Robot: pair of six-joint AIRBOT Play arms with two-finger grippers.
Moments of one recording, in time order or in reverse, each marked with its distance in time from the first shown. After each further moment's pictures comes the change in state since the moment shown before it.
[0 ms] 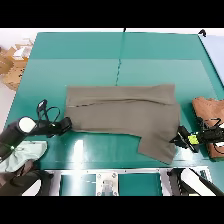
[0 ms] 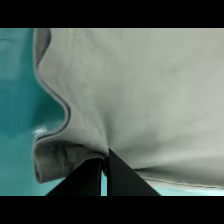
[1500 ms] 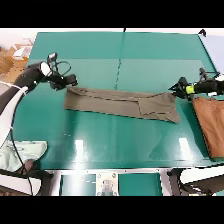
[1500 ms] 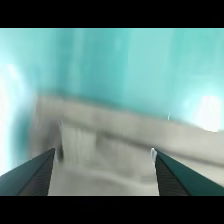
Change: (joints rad) left arm 0.001 -0.750 0.936 0.257 0.020 0.075; right arm 0.191 -0.637 0.850 0.307 -0.222 -0.105
